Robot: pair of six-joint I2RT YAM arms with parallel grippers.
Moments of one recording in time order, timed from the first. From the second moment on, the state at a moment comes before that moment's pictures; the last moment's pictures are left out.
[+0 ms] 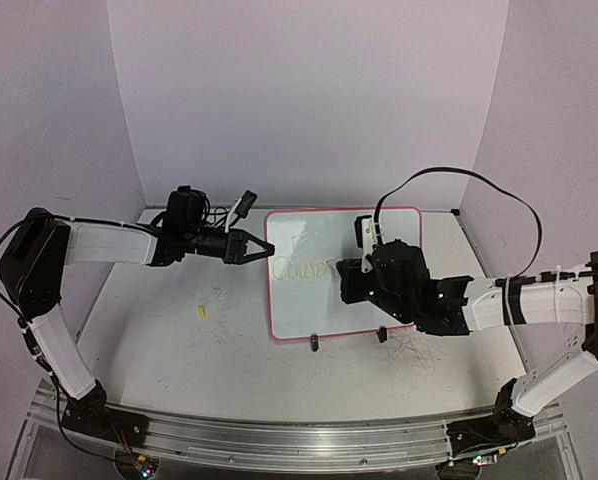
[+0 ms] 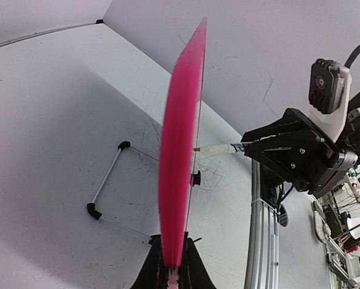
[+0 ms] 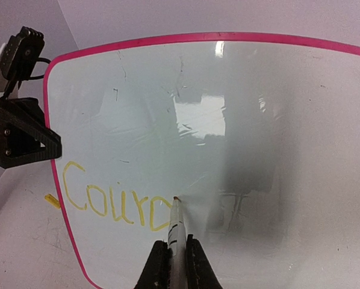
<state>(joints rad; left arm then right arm) -0.54 1.73 1.07 0.25 0.88 -0.28 1.00 1.45 0.84 0.21 0.48 0.41</state>
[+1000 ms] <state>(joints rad) -0.54 1.73 1.07 0.25 0.88 -0.28 1.00 1.38 0.79 0.19 0.41 0.44</state>
